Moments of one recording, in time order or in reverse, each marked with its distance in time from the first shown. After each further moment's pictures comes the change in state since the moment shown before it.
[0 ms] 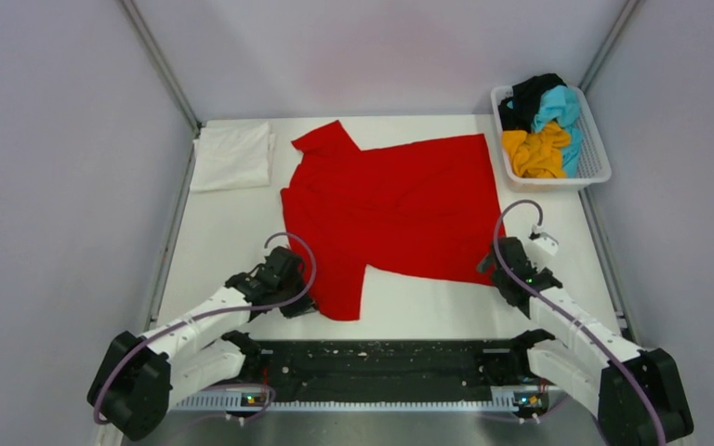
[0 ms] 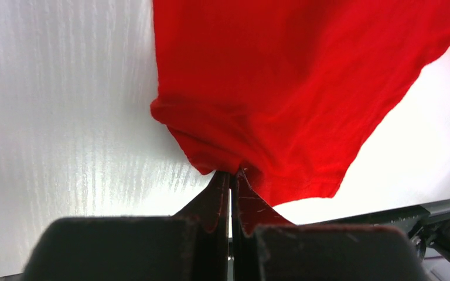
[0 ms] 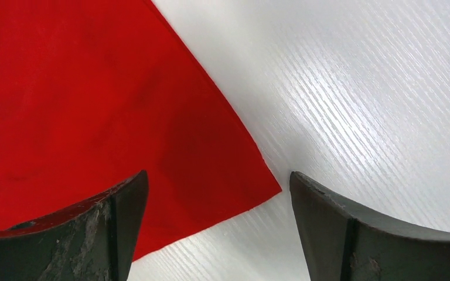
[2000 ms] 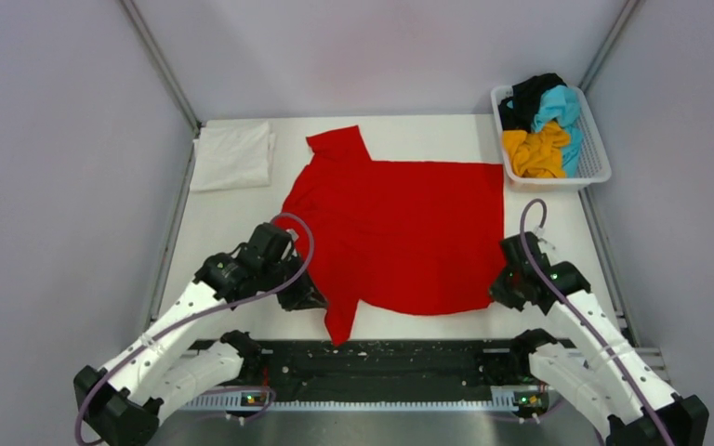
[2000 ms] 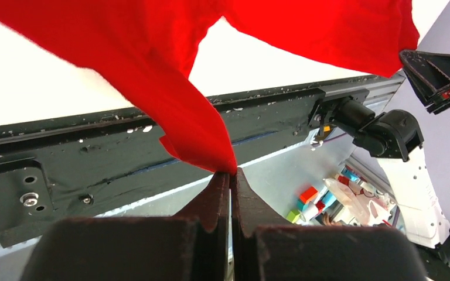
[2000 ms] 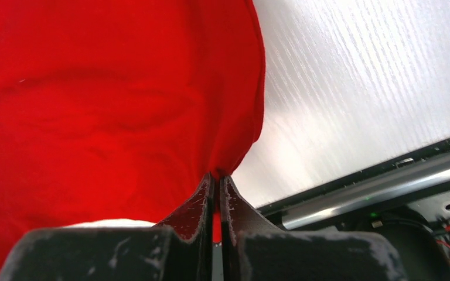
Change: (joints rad) left arm -0.032 -0.114 0.368 -0.417 0.283 -0.049; right arm 0.047 -0.155 0.256 -0.579 -0.325 0.088
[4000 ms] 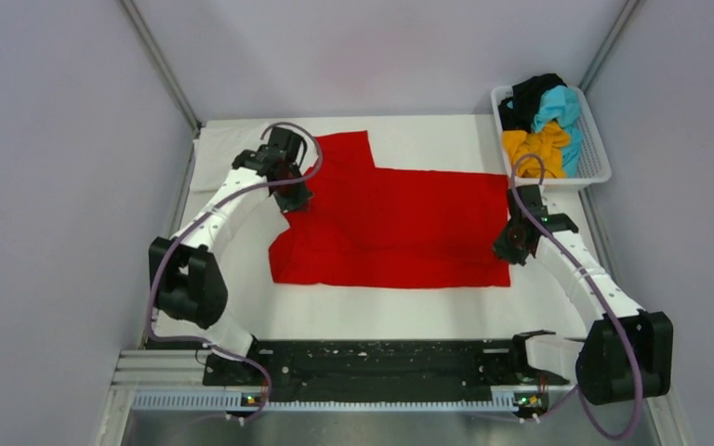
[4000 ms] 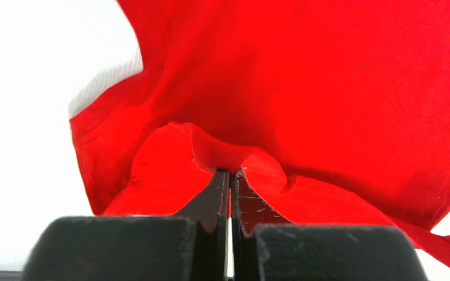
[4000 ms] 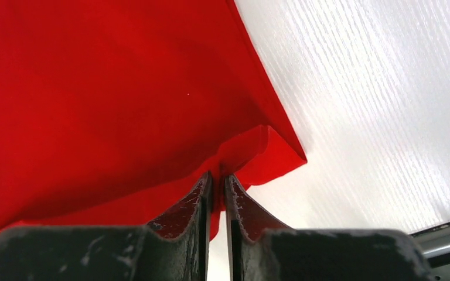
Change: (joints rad) left arm 0.277 0.714 0.640 0.015 -0.428 0.294; right arm -0.226 0.420 0.228 0.204 -0.003 -0.240
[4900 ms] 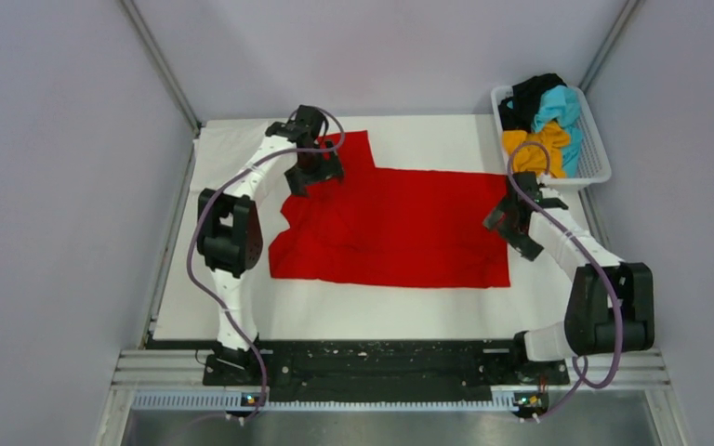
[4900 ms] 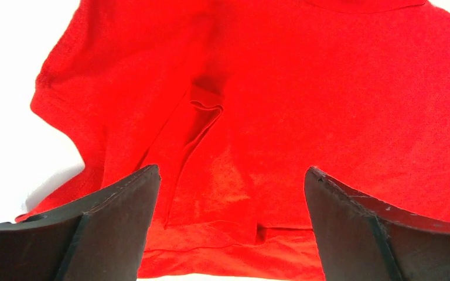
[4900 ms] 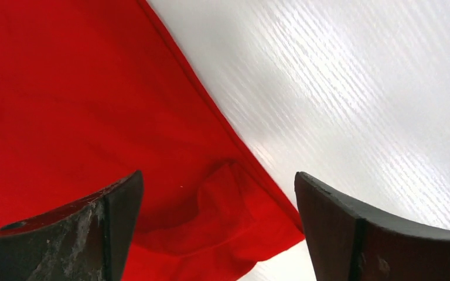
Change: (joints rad) left arm 0.007 0.478 0.434 -0.034 0.050 0.063; right arm -0.063 0.244 0.042 0.157 0.120 0.039
